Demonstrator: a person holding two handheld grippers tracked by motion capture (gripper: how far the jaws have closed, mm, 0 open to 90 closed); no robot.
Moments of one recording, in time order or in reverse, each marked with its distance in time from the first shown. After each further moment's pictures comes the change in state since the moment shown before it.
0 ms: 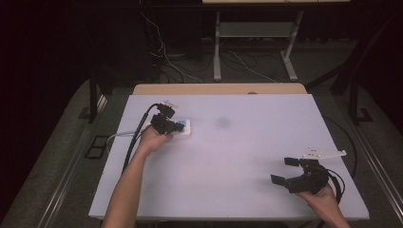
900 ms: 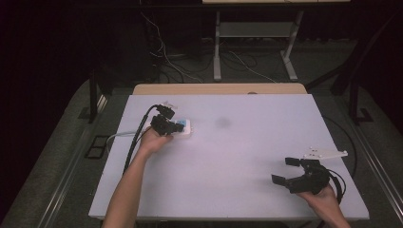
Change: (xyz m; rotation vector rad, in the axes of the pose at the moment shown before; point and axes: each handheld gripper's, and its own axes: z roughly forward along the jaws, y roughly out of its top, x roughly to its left) left arm -0.006 0.000 -0.003 -0.035 0.040 0.005; right arm 0.000 0.000 -0.002 -0.008 -0.005 0.002
